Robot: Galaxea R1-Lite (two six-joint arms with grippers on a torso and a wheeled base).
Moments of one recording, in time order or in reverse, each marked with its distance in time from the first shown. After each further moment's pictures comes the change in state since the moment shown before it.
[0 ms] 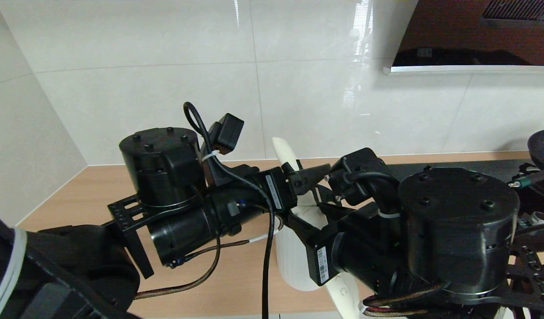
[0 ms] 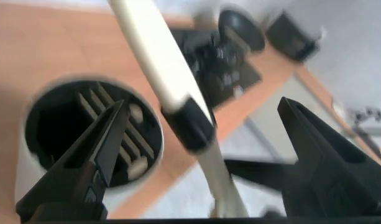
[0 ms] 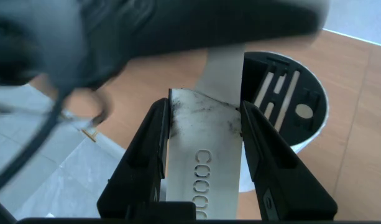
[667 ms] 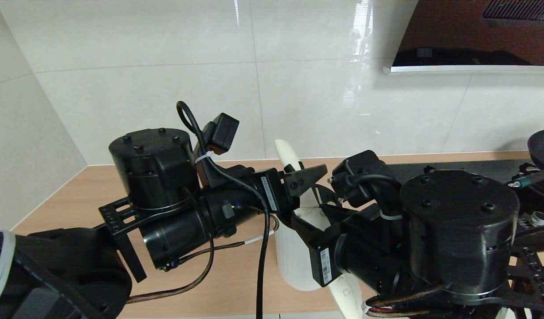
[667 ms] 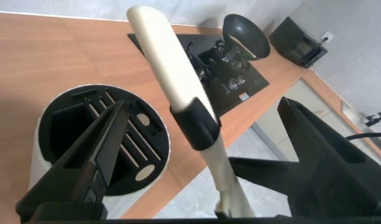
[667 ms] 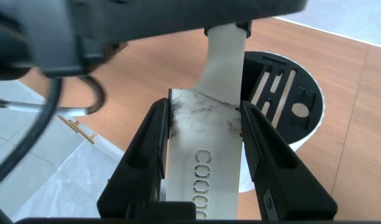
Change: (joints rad) left arm 0.004 -0.020 0.021 -0.003 0.011 0.028; right arm -0.009 -0.004 0.015 -0.003 0.000 -0.001
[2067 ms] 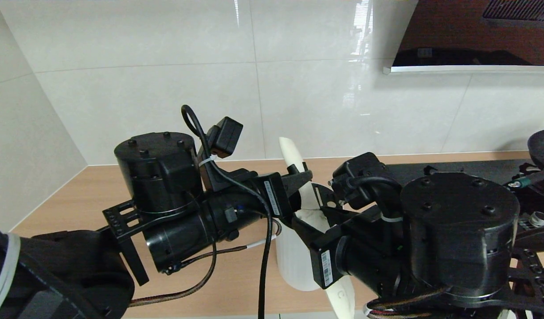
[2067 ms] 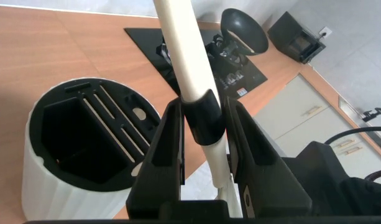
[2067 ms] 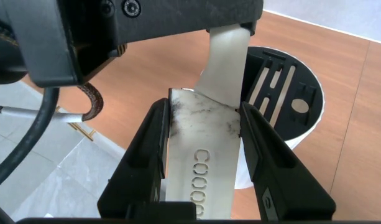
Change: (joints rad) left arm -0.007 0.006 0.007 0.000 -0.003 -0.001; right arm 0.001 -0.004 0.008 0.000 -0.007 0.001
